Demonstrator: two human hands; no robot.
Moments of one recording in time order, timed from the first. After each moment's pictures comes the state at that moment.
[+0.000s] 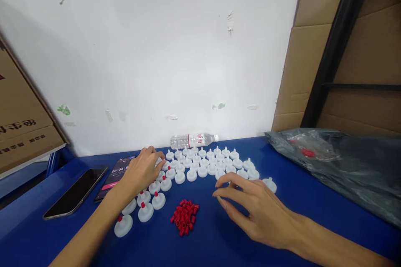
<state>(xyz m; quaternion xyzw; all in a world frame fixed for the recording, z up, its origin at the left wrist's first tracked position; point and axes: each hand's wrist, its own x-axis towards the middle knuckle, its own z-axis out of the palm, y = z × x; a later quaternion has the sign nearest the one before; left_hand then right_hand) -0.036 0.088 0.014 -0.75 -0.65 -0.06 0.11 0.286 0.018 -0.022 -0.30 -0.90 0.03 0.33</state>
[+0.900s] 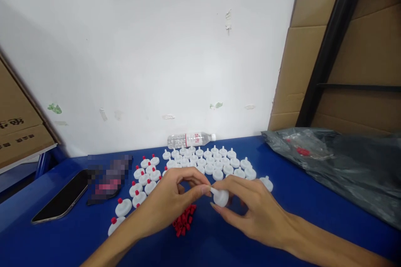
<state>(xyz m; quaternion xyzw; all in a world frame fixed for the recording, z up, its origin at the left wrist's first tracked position) 0.053 0.021 0.029 -0.78 -0.44 -0.28 -0.35 0.281 0.019 -0.022 -0.30 -0.86 0.11 0.39</state>
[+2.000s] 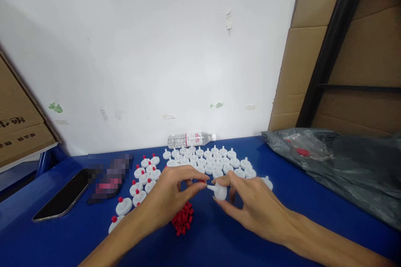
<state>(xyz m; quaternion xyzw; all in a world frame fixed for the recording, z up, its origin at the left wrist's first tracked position) 0.050 0.030 0.024 -0.82 -0.42 -0.31 -0.24 0.285 0.023 -0.026 -0.37 -0.86 0.10 0.33</state>
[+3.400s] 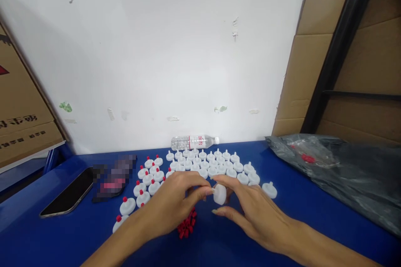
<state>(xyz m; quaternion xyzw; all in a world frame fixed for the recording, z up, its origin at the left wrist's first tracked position) 0.047 0.022 0.030 -0.86 -0.40 -0.25 -0.20 0.281 0.019 -0.026 -0.33 -0.88 0.12 0.31</state>
